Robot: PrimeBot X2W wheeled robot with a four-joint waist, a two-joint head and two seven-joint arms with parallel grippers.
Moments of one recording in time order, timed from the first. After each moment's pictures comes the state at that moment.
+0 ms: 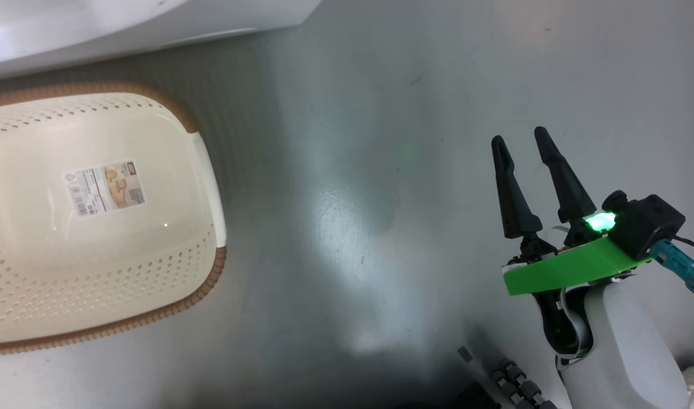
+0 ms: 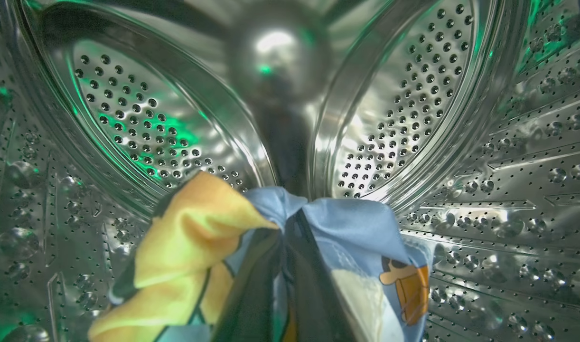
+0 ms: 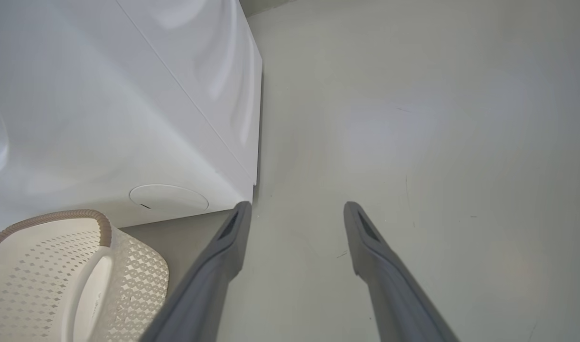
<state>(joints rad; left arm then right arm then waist) -1.41 0.41 0.01 0.58 -0.37 -0.13 -0.07 -0.39 -0.07 0.10 0.14 0.37 0.13 -0.26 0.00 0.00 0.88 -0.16</state>
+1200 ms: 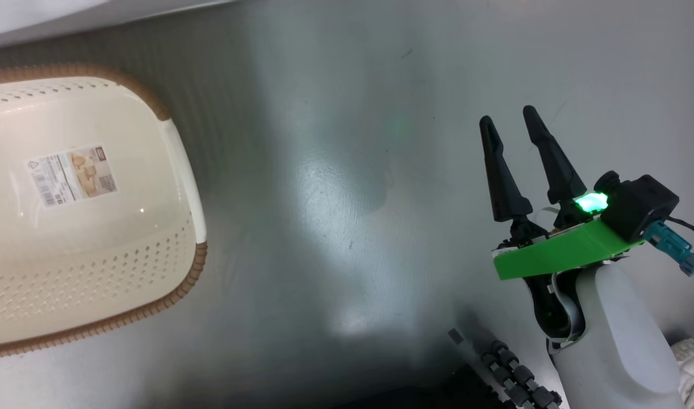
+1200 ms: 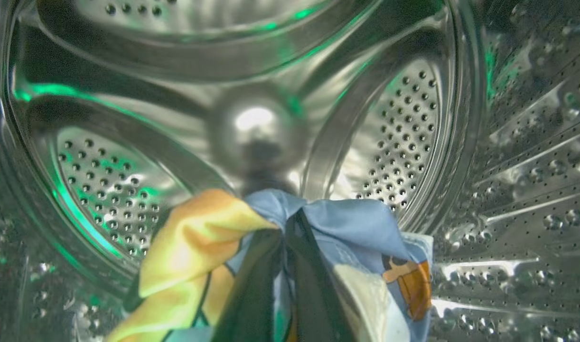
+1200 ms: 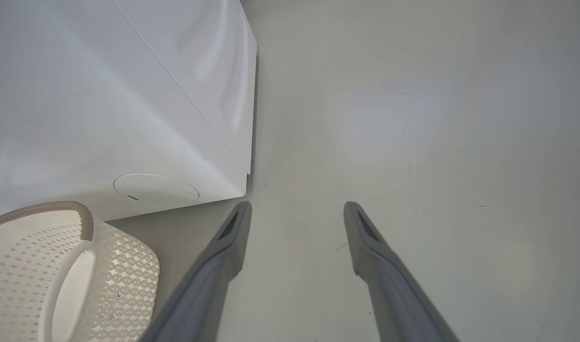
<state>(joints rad) -1.59 0.49 -0.13 0.59 -0.39 -0.13 -0.26 -0.45 -0.06 0.13 0.16 0.38 0.13 -0.26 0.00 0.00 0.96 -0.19</state>
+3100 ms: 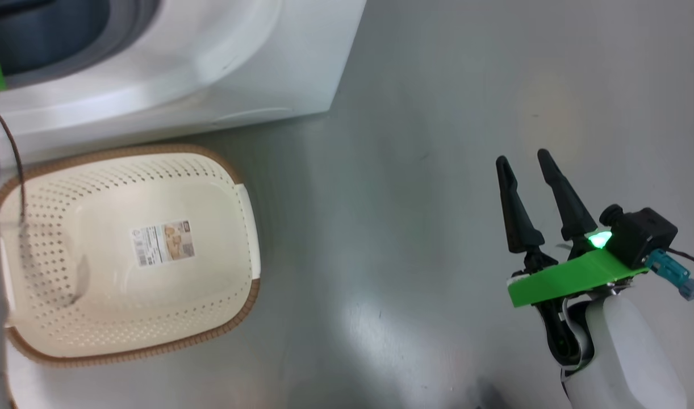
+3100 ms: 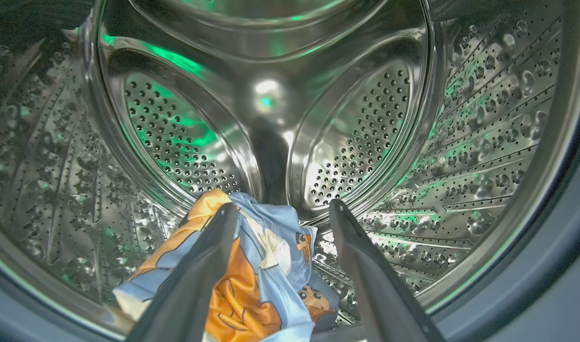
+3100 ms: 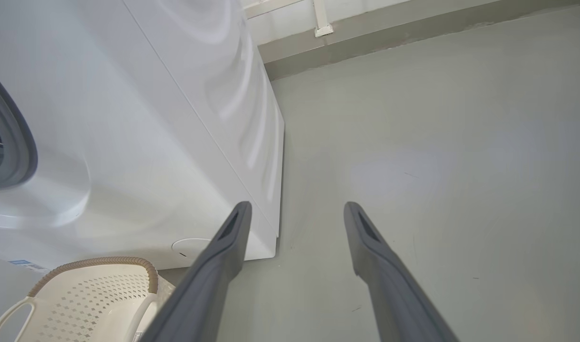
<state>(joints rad) -0.98 0.30 -0.07 0.47 -0.51 0.00 -0.26 -0.38 -0.07 0.07 0.21 0.36 0.13 -0.26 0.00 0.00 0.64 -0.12</state>
